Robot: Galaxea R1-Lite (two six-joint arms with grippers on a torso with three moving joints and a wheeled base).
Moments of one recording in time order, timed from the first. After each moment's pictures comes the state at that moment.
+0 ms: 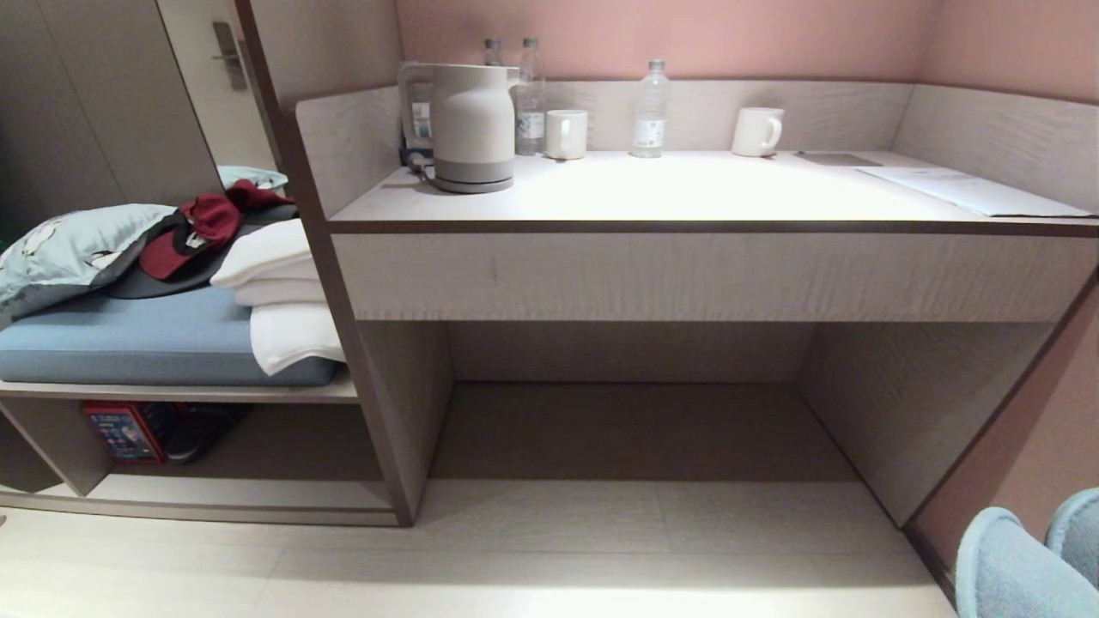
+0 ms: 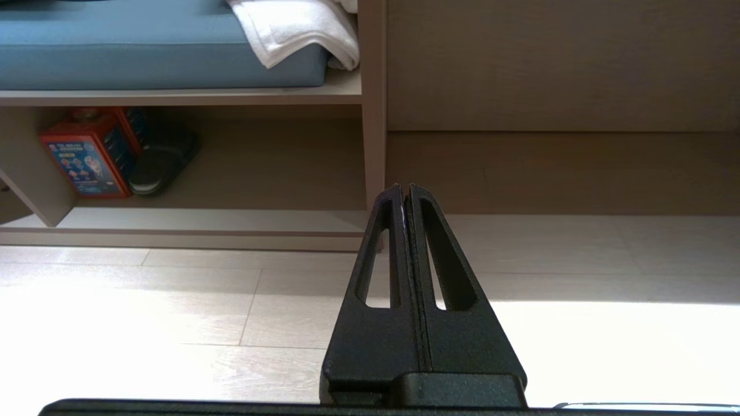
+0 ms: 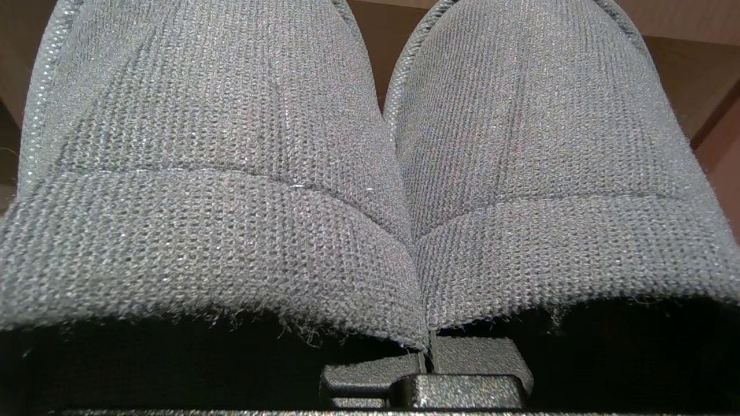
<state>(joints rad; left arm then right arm) 0.00 0.00 0.00 0.00 0.00 -0.01 0.02 0.00 0.00 0.01 0.02 -0.05</state>
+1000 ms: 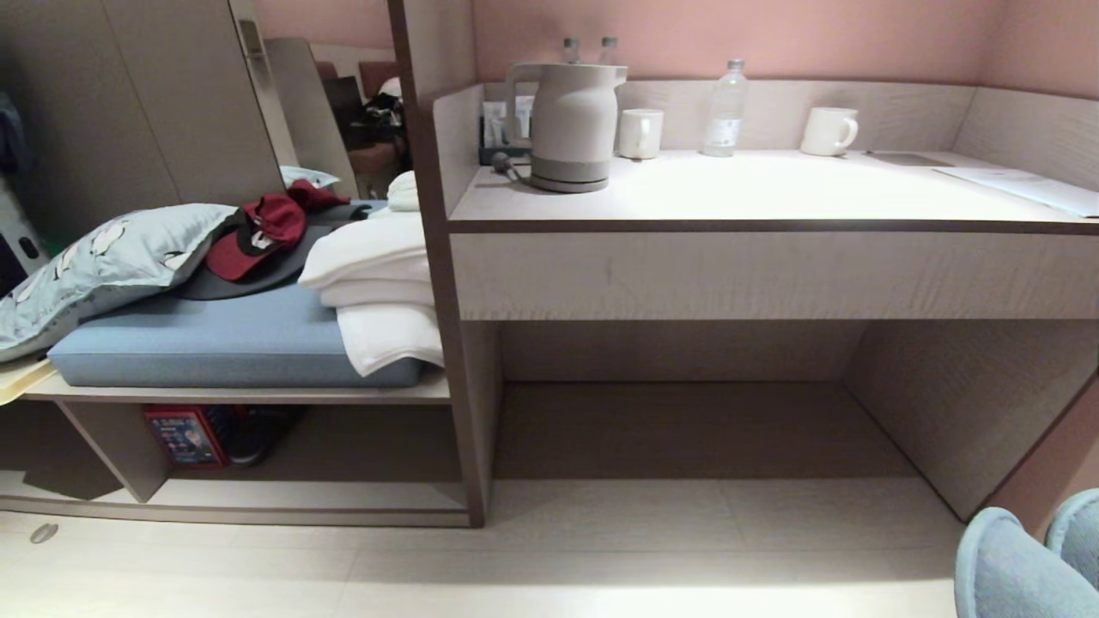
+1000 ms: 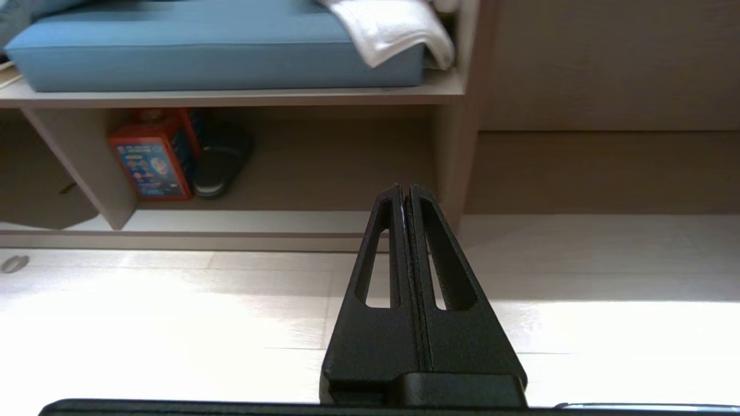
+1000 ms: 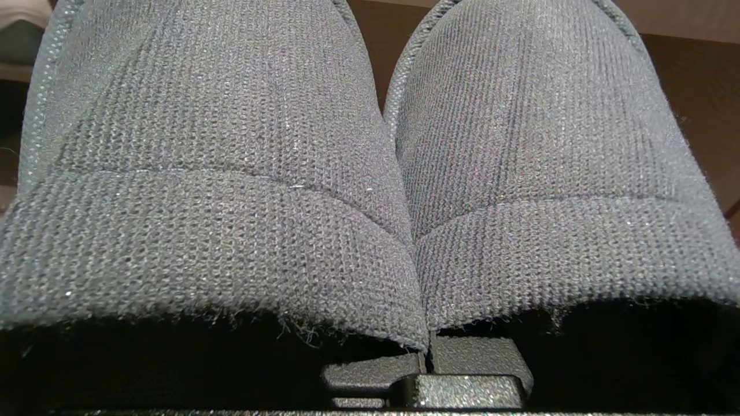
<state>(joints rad) 0.00 0.00 0.00 0.00 0.00 -0.01 0.02 0.00 0.00 0.01 0.02 -0.05</state>
